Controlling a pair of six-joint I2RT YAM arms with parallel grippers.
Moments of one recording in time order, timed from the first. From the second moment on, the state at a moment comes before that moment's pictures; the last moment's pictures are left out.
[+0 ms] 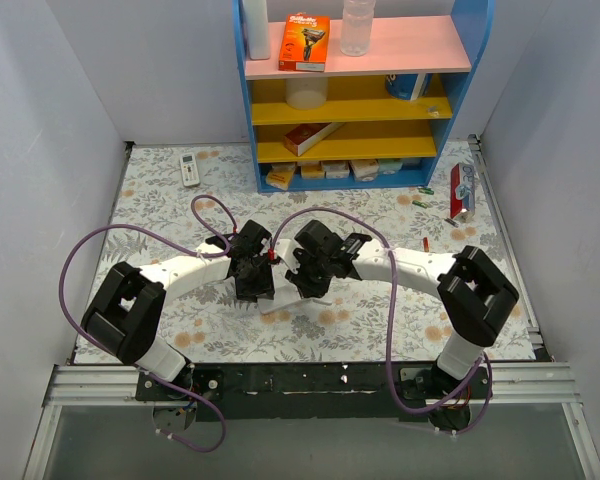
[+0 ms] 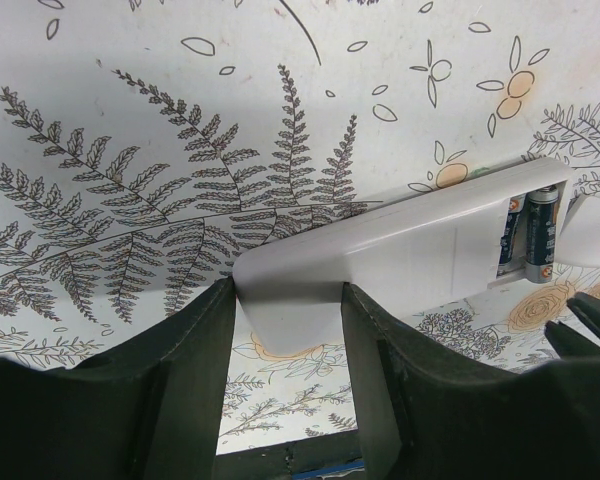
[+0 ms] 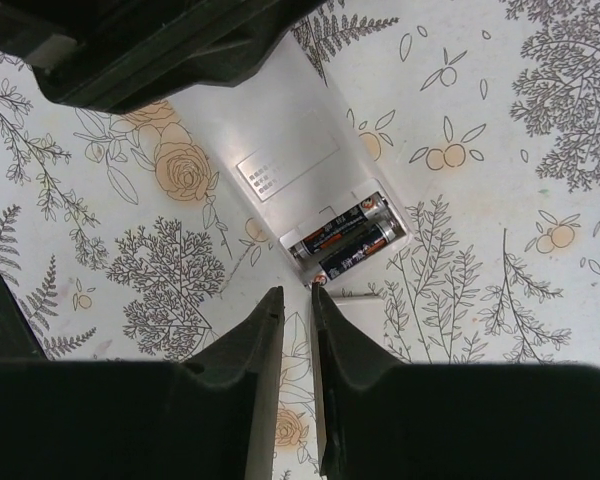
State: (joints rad) left arm -0.61 1.53 0.86 -0.59 0.03 -0.74; right arm 0.94 1.68 1.11 -0.47 -0.27 -0.28
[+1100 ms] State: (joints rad) left arm -0.61 1.53 0.86 -0.59 0.03 -0.74; right arm 0.94 1.74 1.11 -0.43 -0.26 -0.30
